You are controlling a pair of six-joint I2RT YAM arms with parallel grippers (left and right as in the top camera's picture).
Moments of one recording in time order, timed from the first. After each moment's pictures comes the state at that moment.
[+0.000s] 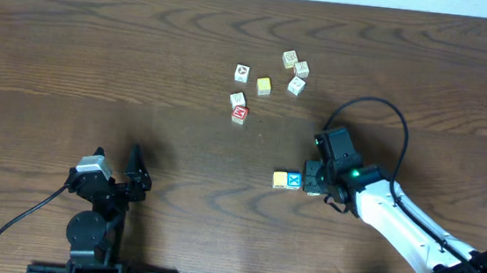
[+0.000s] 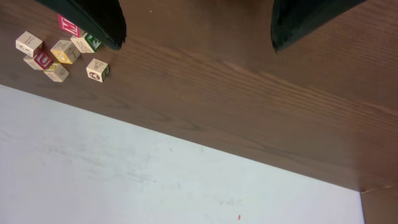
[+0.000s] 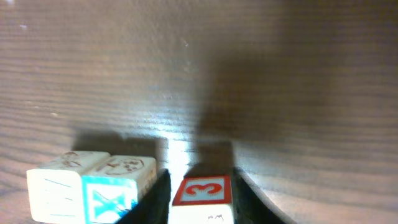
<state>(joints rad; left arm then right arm) 0.05 0.01 0.02 -0.11 -0.01 -0.28 0.44 1.46 0.72 -0.46 0.02 0.44</state>
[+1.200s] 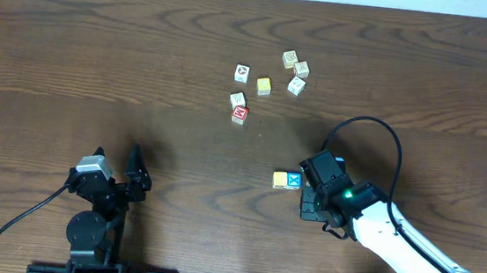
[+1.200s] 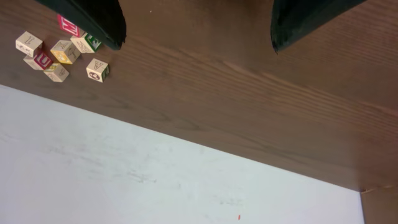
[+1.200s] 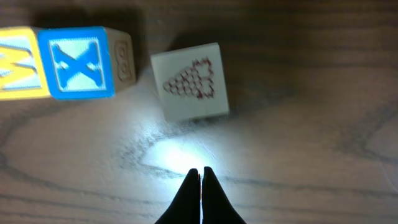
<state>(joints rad) 0.05 0.01 0.02 -0.11 -0.01 -0.28 0.60 1.33 0.67 -0.71 0.09 0.62</state>
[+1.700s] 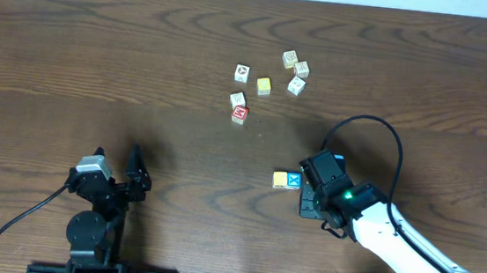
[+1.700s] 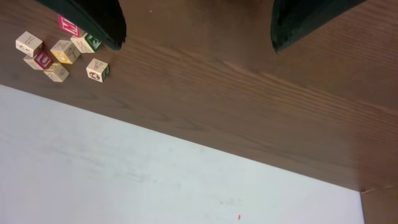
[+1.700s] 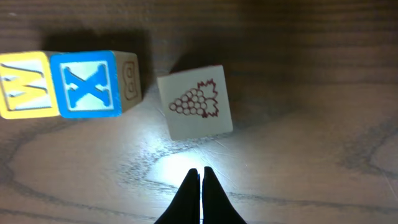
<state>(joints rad) 0.05 0.01 0.02 -0.11 -0.01 -0.28 0.60 1.33 0.66 -0.67 0.11 0.63</state>
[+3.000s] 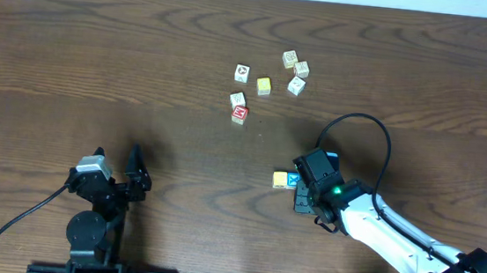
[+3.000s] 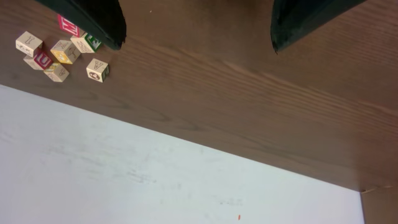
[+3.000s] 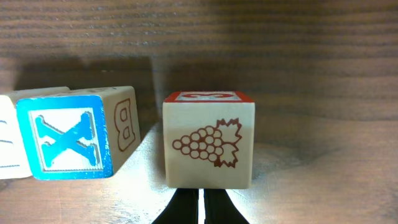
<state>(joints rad) 0.05 0.01 0.02 -0.11 -0.01 -0.28 0.60 1.45 0.63 -0.50 0.12 0.64</state>
